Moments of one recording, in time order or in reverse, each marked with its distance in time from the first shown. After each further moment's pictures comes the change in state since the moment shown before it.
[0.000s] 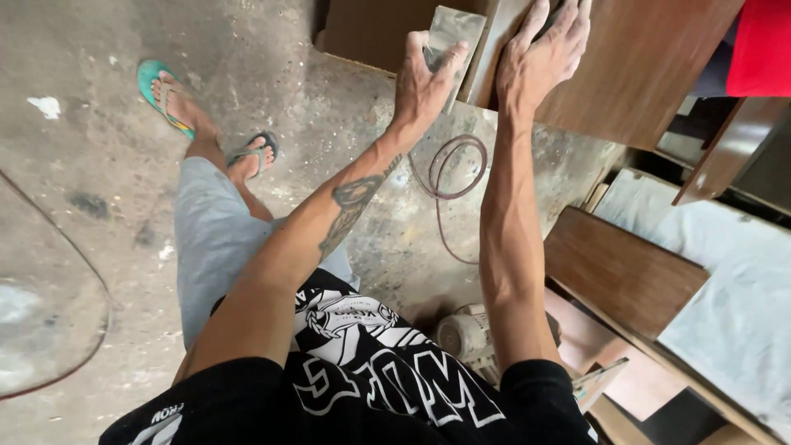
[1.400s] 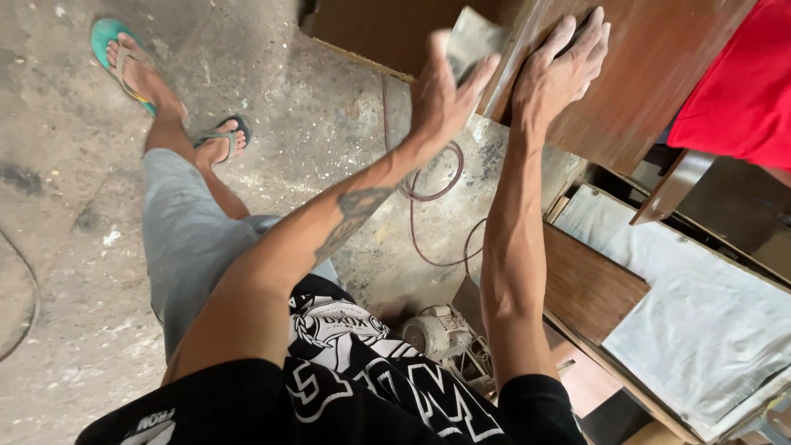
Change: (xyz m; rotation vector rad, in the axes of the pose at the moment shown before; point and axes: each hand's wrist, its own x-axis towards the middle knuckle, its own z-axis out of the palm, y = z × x) left_hand 0.002 -0.017 0.017 0.049 0.116 0.162; right_hand 0.006 -0.009 -0.007 0.037 -0.011 0.041
